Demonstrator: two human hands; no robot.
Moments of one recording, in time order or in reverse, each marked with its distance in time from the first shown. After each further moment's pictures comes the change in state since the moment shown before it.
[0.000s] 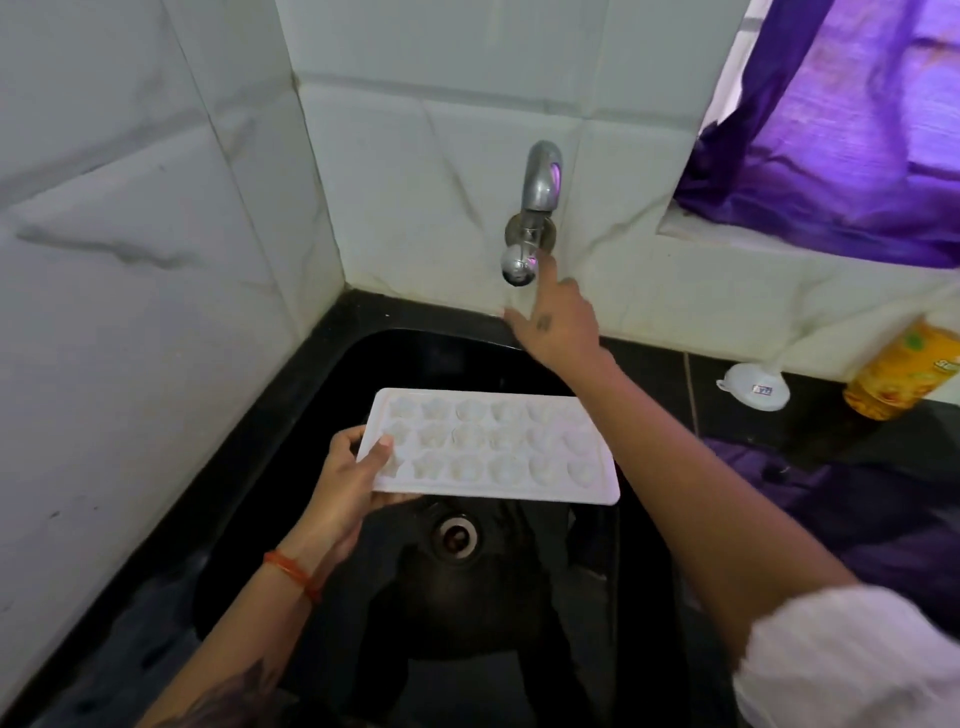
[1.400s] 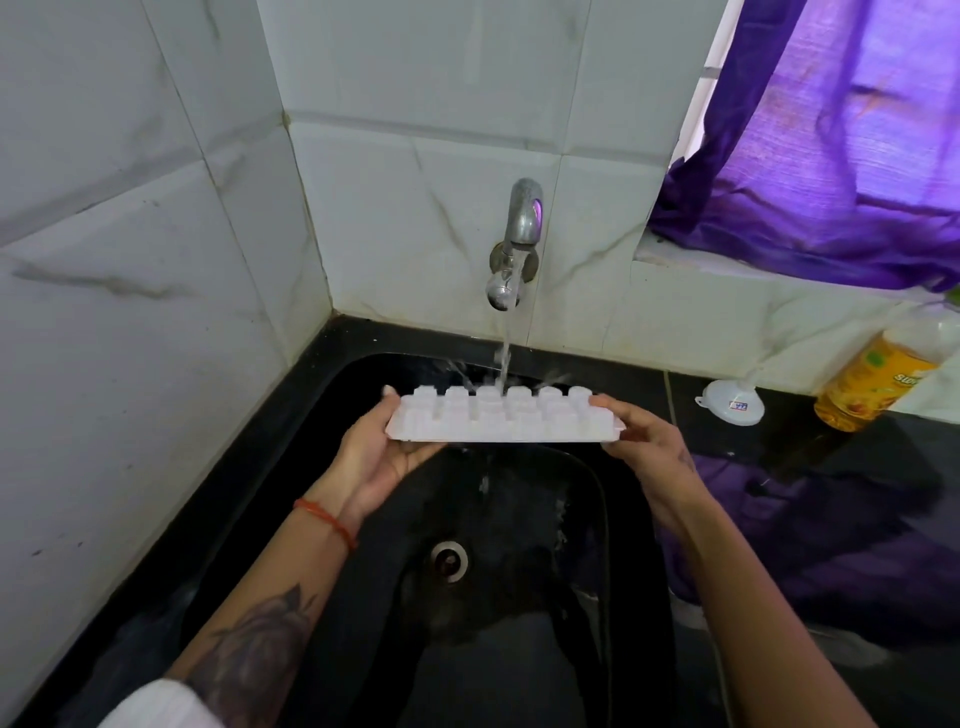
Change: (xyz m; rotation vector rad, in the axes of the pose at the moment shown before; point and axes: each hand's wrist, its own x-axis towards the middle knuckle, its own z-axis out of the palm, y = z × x) left_hand 0.037 0.039 0.036 -0.448 -0.207 -0.249; right_hand -0.107 0.105 -0.021 0.978 -0.096 0.279
